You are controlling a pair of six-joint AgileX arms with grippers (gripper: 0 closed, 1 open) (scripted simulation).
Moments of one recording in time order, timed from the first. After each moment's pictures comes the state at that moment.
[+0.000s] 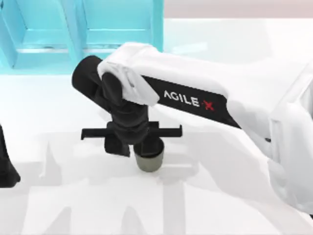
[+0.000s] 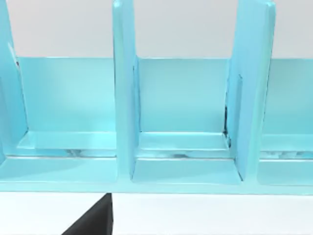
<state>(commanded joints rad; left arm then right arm) 0.00 0.00 0.00 0.00 0.00 0.00 0.88 2.45 2.09 -1.15 0.09 0.90</state>
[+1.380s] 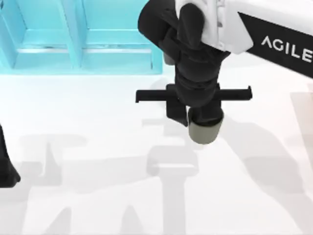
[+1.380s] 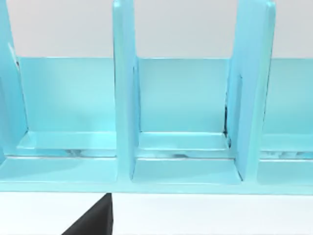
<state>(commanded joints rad) 0.00 0.00 0.00 0.00 0.00 0.00 0.73 2.07 1.85 -1.28 0.07 0.74</state>
